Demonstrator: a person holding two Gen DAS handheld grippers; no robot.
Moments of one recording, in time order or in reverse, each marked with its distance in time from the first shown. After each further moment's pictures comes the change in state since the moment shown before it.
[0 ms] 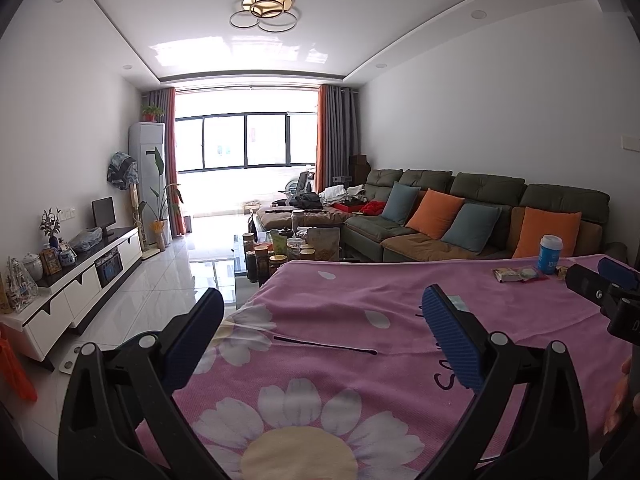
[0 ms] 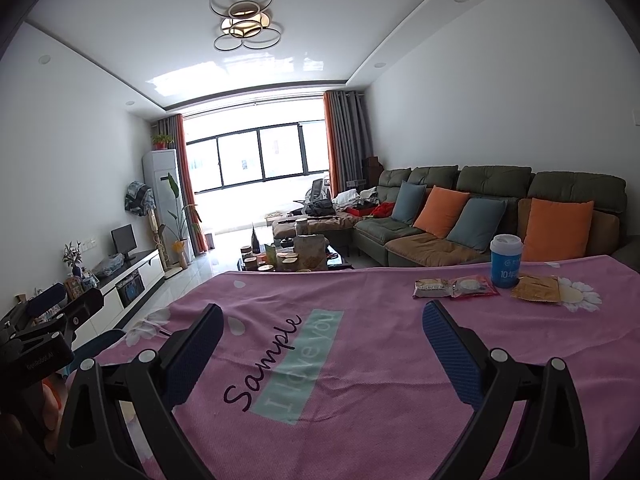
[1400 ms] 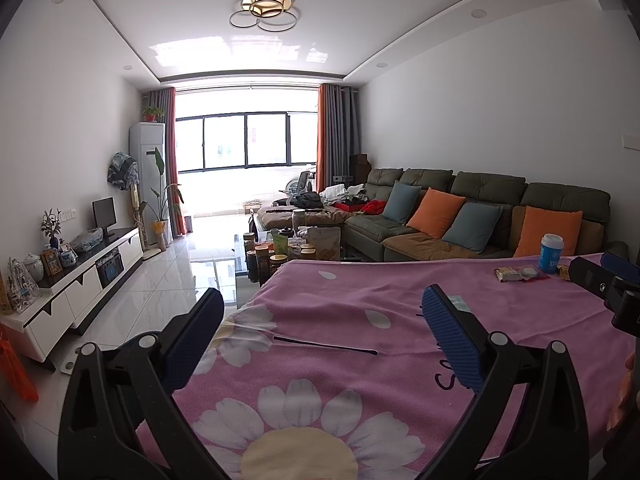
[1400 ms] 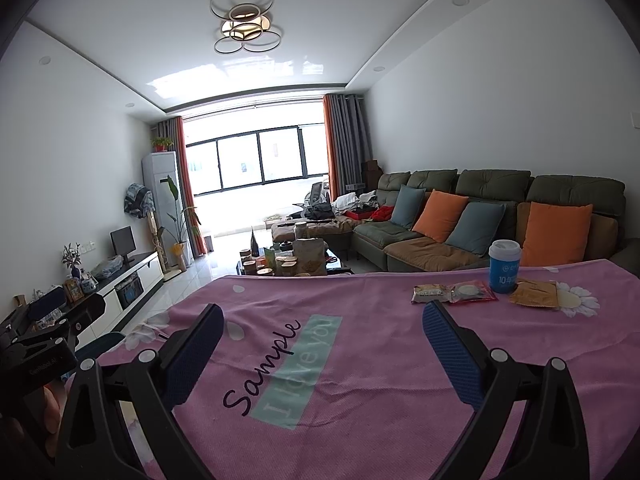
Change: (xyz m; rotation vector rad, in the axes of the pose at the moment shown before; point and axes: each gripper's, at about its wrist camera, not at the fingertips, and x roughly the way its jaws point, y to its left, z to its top) left arm 0.003 0.002 0.000 0.003 -0.001 0.006; right arm -0.003 0.000 0.003 0.002 -0.009 -0.004
